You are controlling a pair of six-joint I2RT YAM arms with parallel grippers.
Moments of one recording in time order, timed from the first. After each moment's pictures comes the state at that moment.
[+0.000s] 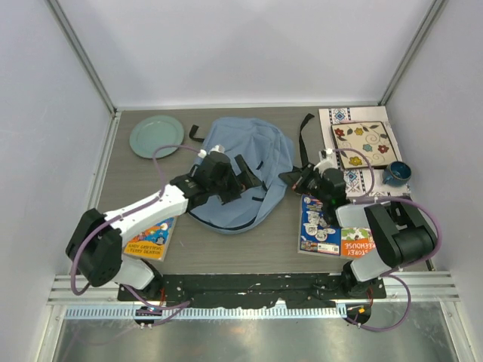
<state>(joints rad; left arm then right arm) -0.71 1.40 0.98 -0.25 0.03 -1.08 0.28 1.54 0.46 0.83 -0.35 0.88</state>
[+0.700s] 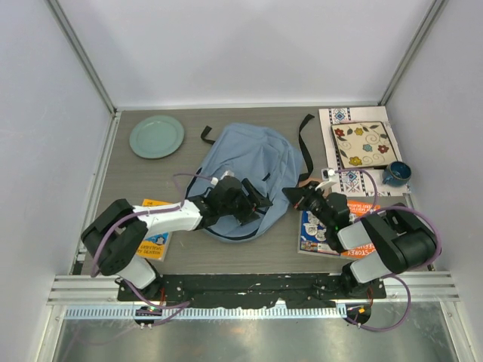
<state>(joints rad) -0.86 1.54 0.77 0.12 0.07 -1.42 0.37 1.48 0.14 1.23 -0.20 0.73</state>
